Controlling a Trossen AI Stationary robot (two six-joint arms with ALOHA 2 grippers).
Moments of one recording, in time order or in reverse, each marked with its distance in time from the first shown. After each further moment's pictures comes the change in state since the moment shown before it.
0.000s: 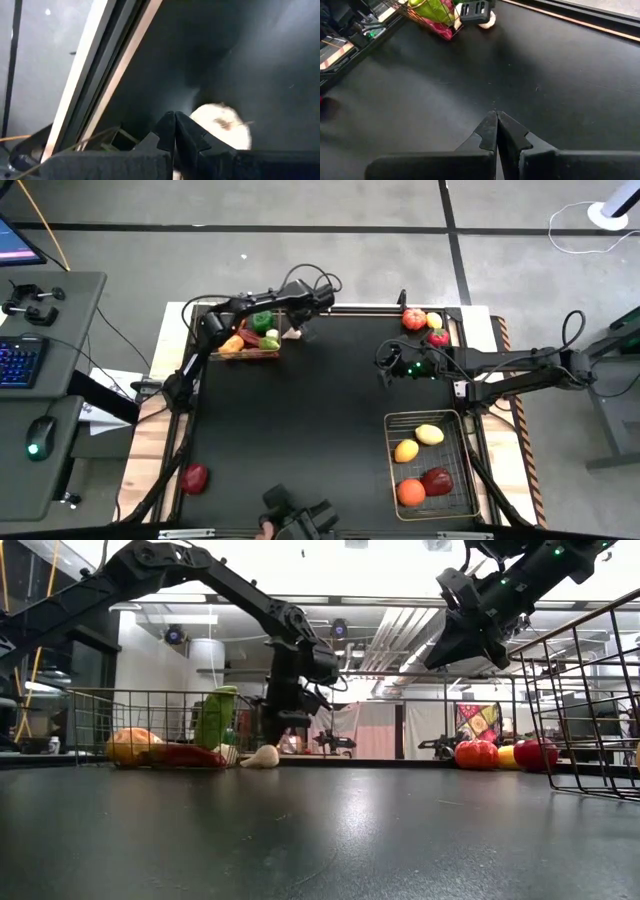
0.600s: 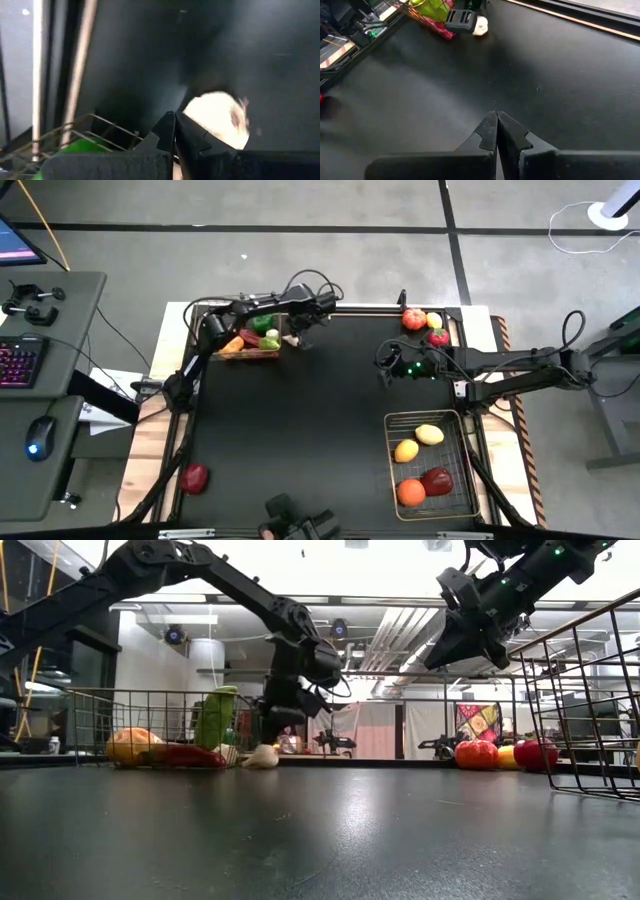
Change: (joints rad) left arm -0.038 0.002 0.000 -0.093 0.056 0.063; right arm 0.000 0.000 0.000 0.000 -0.007 -0.003
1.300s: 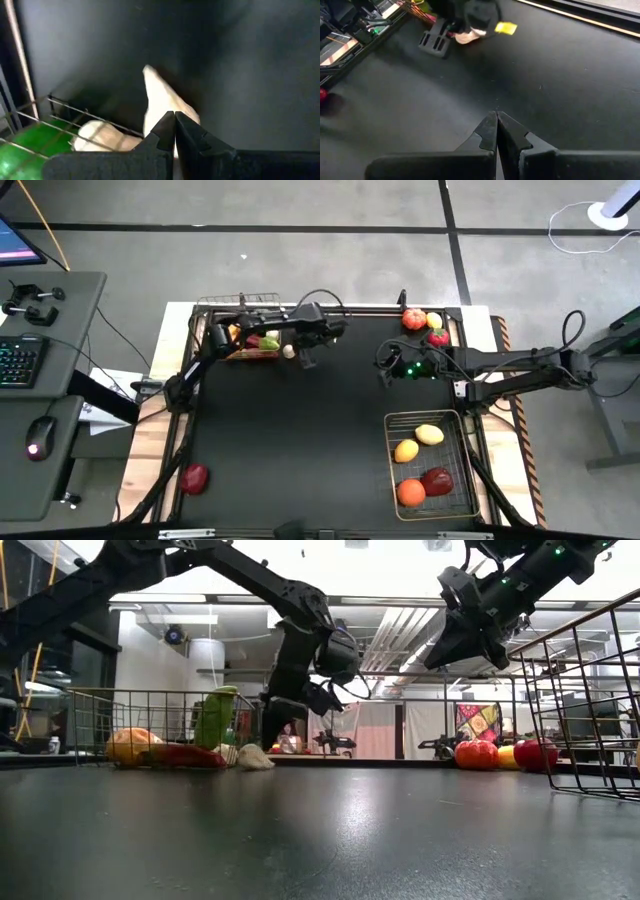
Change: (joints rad) left arm -0.157 0.000 0.000 -0.125 0.012 -0.046; right arm 0.000 0.000 0.000 0.000 -0.015 -0.003
